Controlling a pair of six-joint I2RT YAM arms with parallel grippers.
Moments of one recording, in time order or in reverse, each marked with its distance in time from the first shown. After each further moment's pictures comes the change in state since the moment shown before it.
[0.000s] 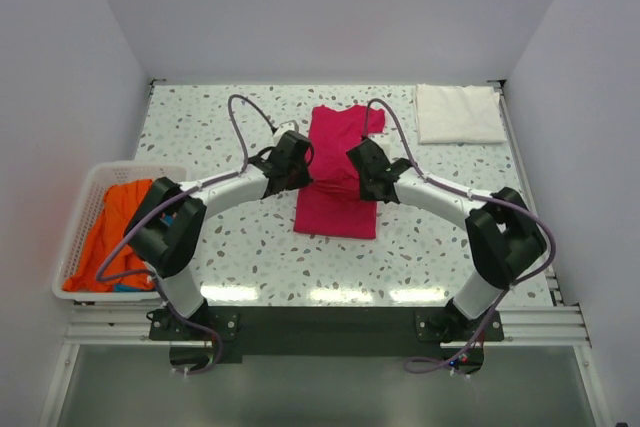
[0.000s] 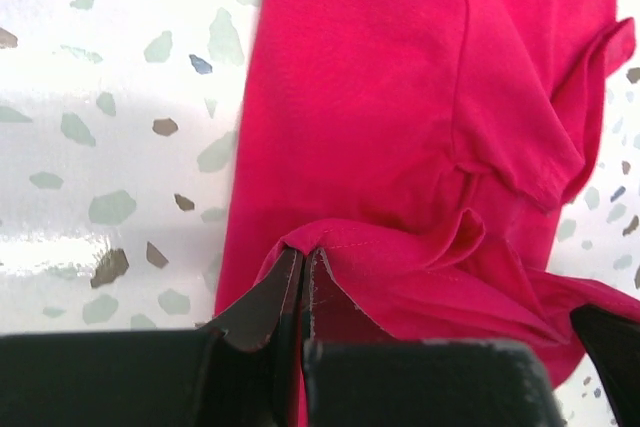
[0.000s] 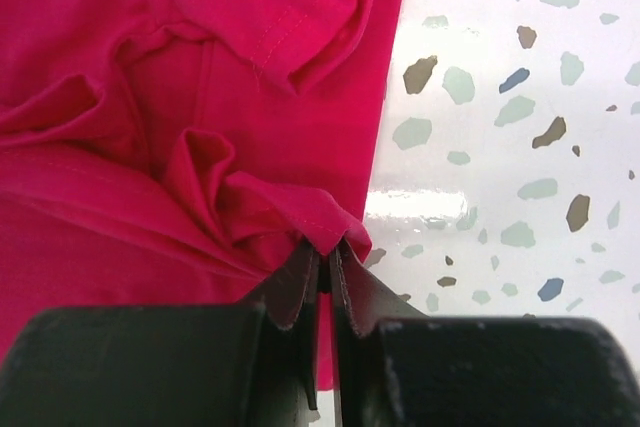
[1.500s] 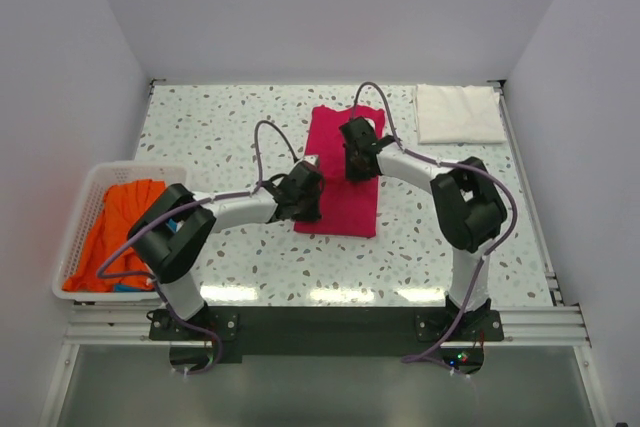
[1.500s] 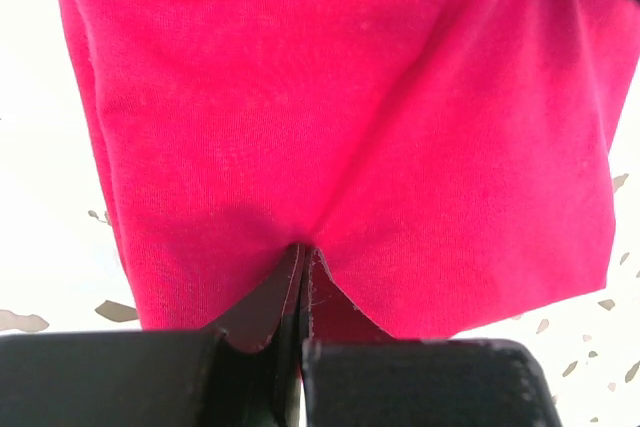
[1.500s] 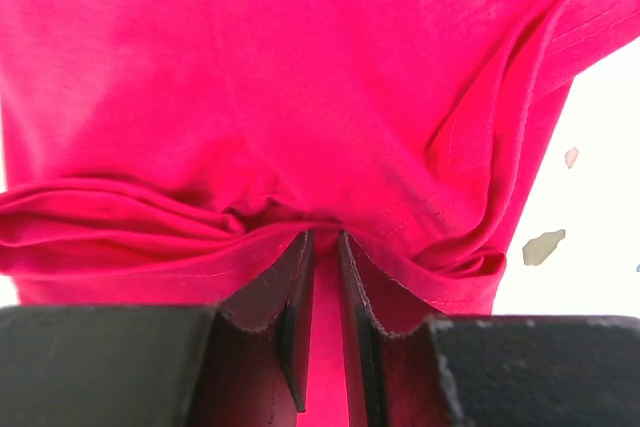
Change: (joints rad) left arm -0.122 0.004 -0.163 0.064 0.147 0.068; right arm -0.095 0.306 0.278 0.051 -0.217 -0.035
